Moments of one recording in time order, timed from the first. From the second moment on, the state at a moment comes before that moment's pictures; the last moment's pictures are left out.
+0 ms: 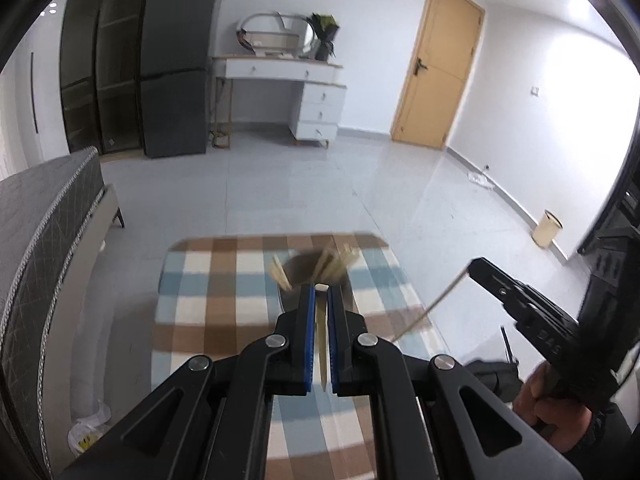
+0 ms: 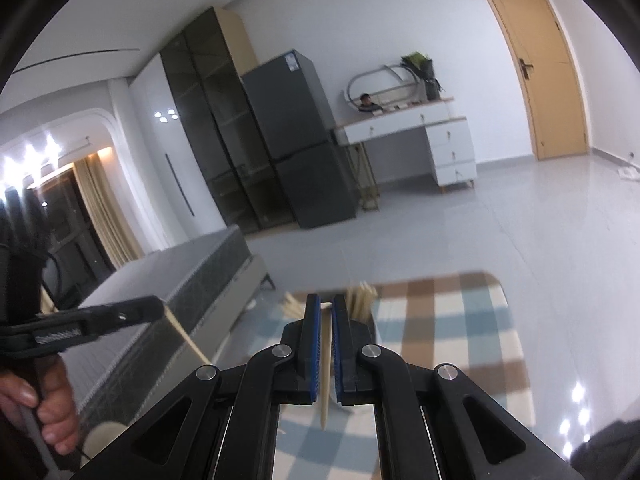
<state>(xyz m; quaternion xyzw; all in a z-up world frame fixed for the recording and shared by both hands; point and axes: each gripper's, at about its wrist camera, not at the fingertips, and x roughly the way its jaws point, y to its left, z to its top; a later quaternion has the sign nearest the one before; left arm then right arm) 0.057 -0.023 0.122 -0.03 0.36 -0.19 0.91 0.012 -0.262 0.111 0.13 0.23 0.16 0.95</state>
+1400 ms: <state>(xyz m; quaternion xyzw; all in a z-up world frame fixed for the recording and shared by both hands) 0.155 -0.064 0.062 0.02 0.40 -0.19 0.90 0.101 -0.278 0.040 0.18 0.31 0.16 0.92</state>
